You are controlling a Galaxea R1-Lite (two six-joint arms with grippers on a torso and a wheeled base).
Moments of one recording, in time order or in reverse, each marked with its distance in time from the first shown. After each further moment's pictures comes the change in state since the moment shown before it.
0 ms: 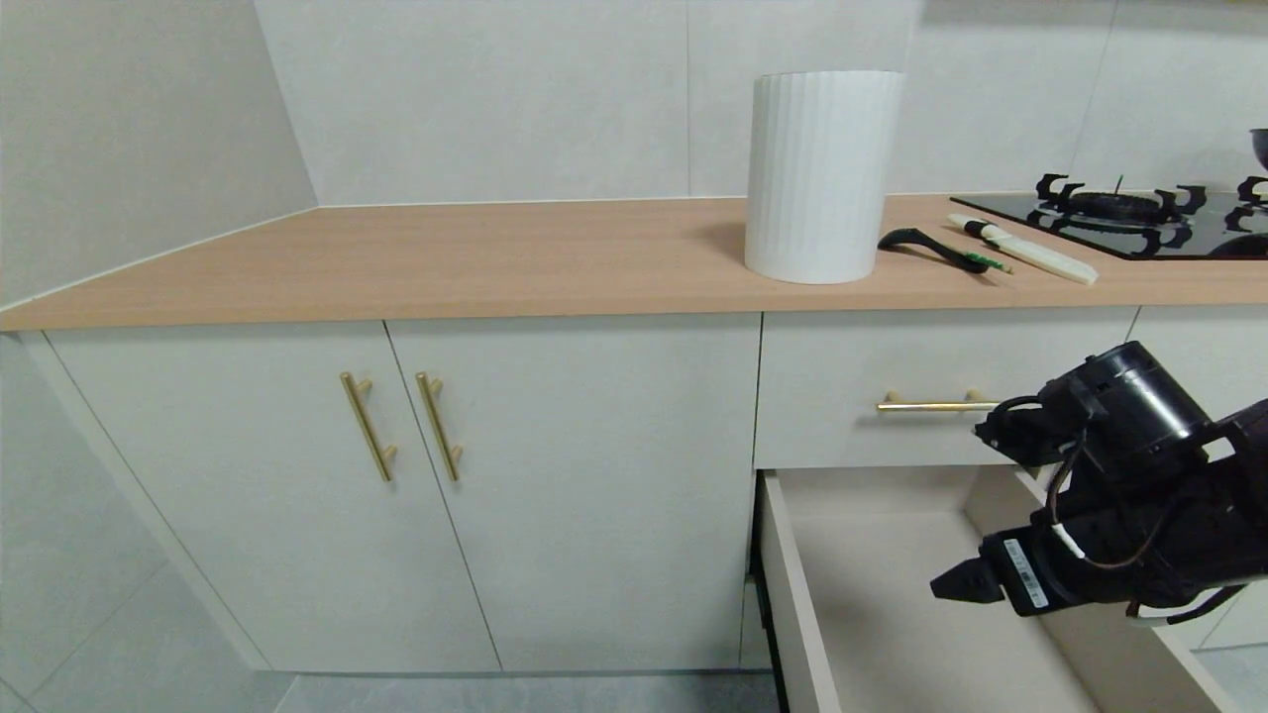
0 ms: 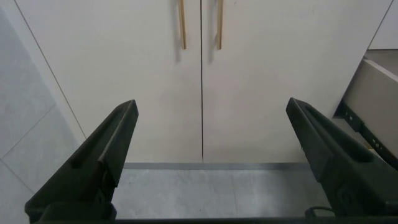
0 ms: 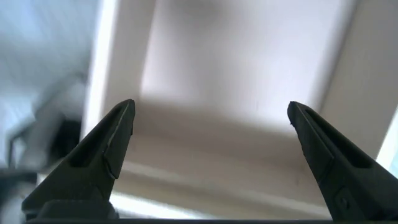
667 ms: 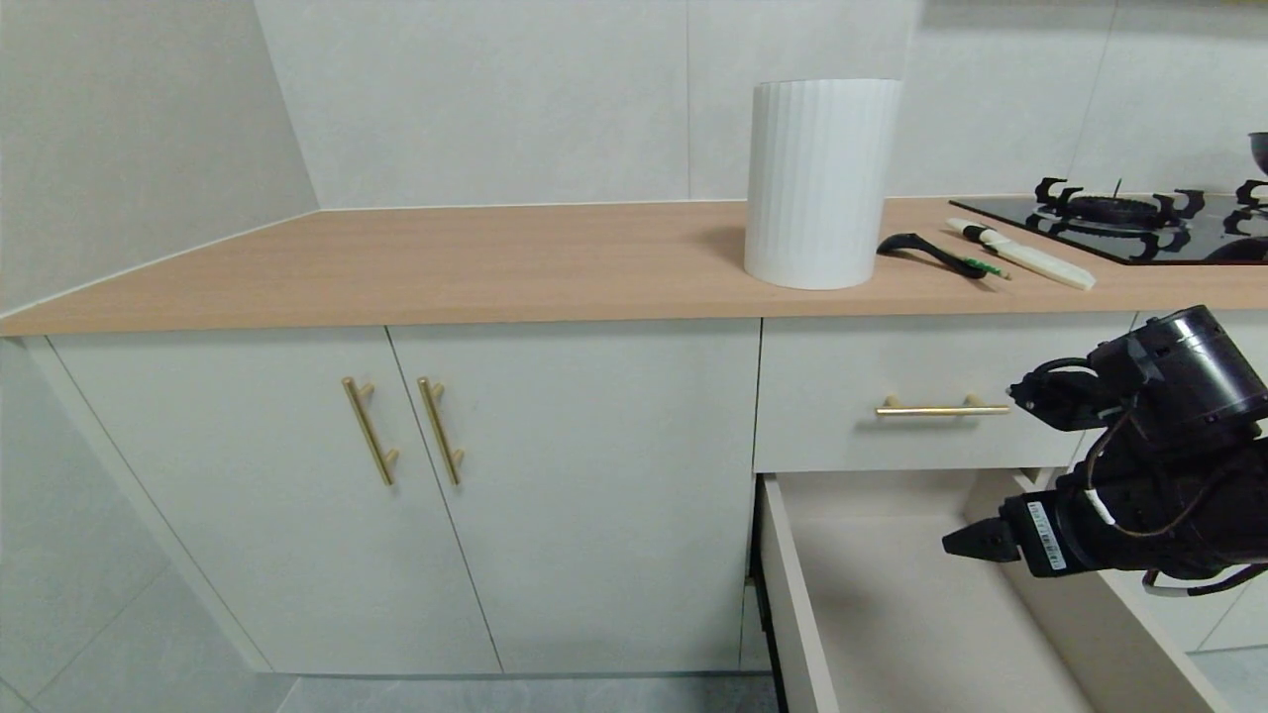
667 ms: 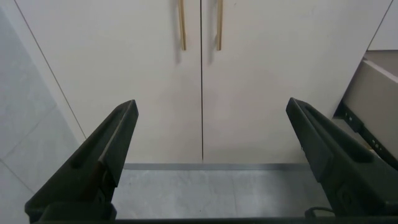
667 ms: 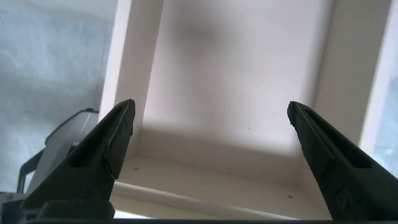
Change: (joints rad) left arm 0.000 0.000 0.000 0.000 0.000 0.000; right arm -0.040 -0.055 -0.004 -0.045 -0.008 -0.005
